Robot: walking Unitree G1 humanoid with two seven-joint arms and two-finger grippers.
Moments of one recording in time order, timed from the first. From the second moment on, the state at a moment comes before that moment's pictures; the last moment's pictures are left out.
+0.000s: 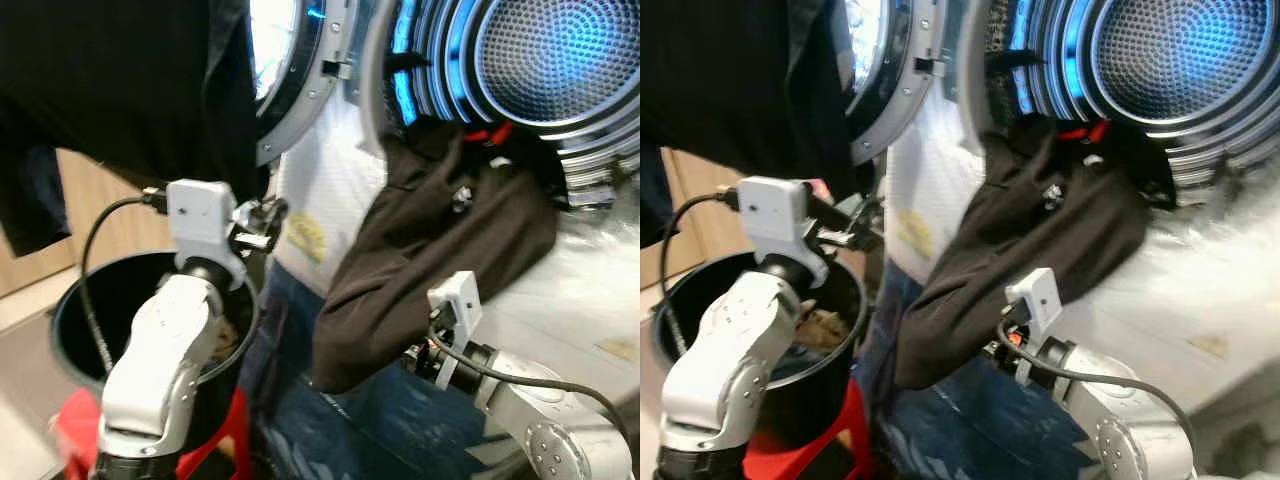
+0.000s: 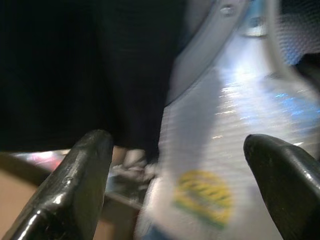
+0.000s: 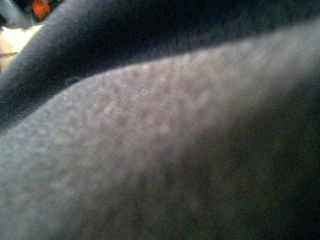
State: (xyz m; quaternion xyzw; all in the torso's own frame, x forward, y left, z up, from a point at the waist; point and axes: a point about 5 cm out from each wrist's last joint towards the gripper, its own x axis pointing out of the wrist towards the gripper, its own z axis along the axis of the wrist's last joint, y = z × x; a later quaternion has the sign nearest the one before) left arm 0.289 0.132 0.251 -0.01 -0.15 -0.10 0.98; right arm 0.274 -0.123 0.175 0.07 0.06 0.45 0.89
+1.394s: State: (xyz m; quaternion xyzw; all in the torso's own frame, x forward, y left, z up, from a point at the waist) left arm 0.273 0.133 0.203 0.18 -0.09 -0.19 0.96; right arm 0.288 -0.118 0.094 0.26 0.12 0.15 0.95
